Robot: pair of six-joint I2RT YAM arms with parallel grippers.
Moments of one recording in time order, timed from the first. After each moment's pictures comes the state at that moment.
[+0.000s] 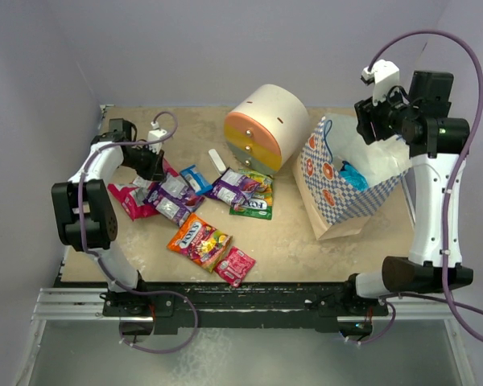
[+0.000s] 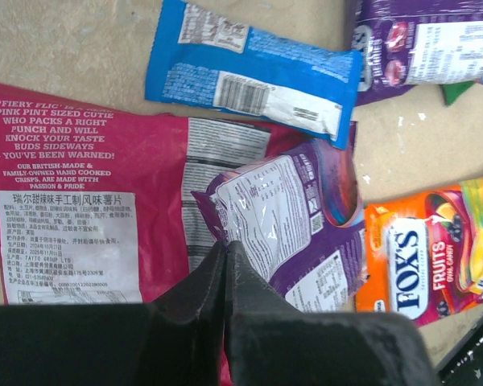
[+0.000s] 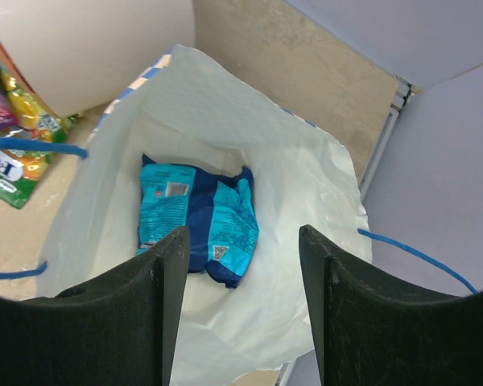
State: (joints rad) left arm 0.11 1.80 1.36 -0.79 0.63 0.62; right arm -0.07 1.43 1.94 -1.12 -0.24 -0.51
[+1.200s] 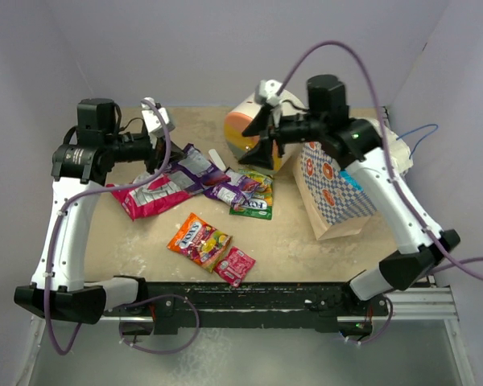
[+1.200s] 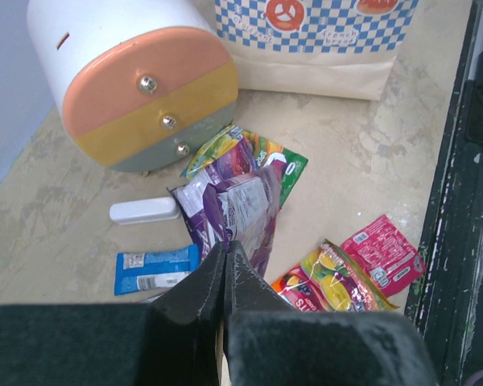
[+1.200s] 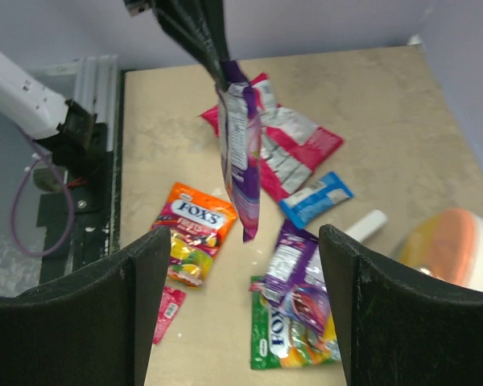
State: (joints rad) left arm -0.10 1.24 1.58 -0.94 0.96 0.59; right arm 0.56 1.52 1.81 -0.68 -0.85 -0.31
